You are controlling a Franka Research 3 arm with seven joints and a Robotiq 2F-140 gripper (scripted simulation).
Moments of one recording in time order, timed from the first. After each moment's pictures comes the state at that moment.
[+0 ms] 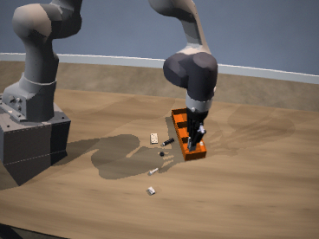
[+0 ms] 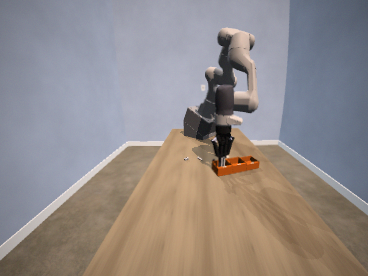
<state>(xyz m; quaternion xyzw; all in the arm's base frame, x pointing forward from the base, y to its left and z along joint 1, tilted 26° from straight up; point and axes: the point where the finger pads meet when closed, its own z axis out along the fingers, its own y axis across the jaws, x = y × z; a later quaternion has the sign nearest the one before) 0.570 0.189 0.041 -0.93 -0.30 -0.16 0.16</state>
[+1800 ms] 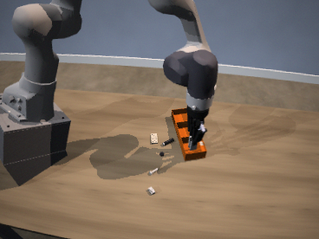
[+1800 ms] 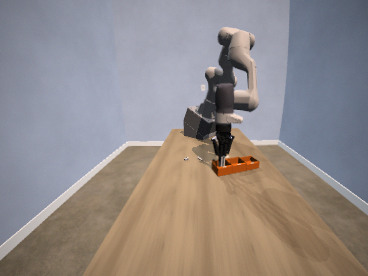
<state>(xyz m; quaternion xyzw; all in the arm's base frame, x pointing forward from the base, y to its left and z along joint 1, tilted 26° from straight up) 0.571 0.185 0.048 -0.93 -0.30 -0.16 0.15</state>
